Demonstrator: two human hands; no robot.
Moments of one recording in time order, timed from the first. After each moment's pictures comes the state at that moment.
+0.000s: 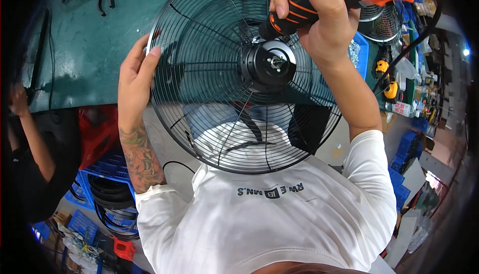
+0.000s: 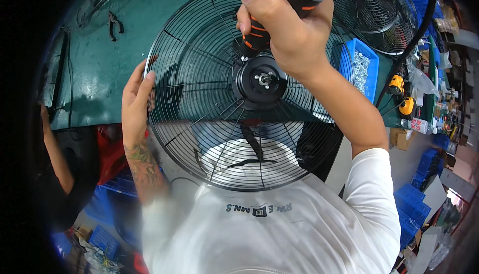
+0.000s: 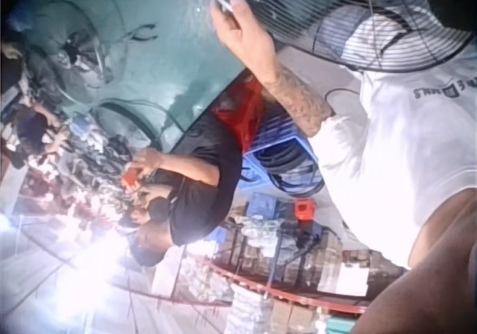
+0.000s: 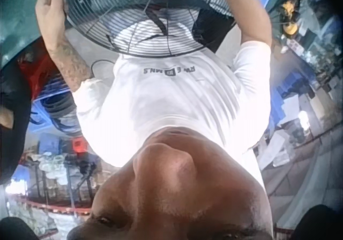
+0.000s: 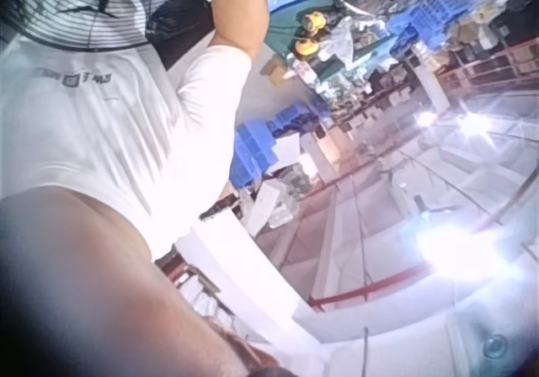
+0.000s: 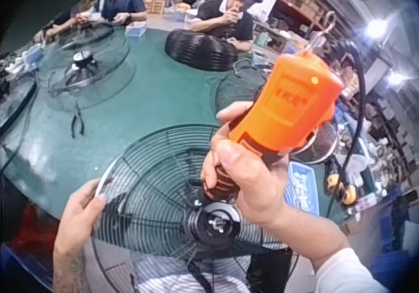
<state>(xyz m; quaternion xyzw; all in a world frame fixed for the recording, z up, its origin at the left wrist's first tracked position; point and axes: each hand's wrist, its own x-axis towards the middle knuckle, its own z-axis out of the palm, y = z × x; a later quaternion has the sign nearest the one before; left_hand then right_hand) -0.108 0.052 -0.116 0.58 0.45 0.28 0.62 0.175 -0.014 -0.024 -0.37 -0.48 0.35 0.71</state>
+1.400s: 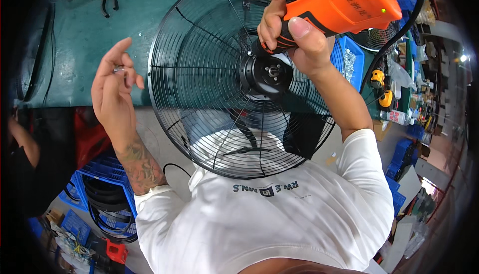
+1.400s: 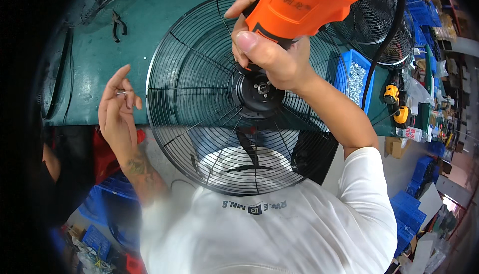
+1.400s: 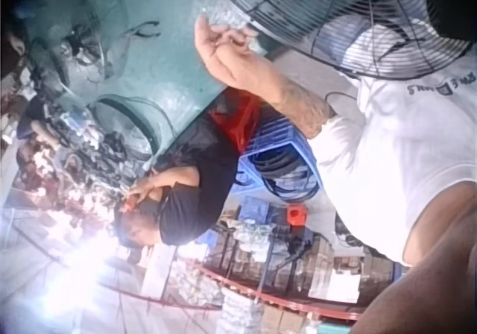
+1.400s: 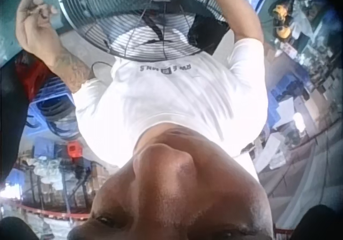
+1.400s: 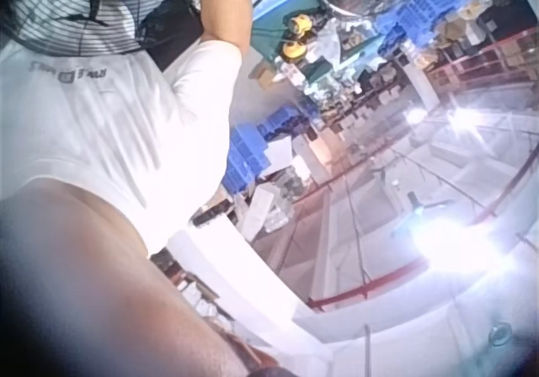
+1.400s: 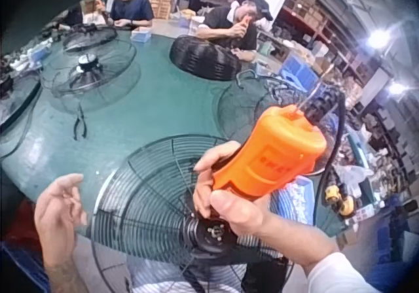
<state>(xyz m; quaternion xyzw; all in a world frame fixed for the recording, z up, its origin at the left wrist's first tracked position) -0.119 0.051 -0.087 0.48 0.35 0.50 0.63 0.178 -0.017 -0.043 -0.37 -0.54 0.42 0.63</state>
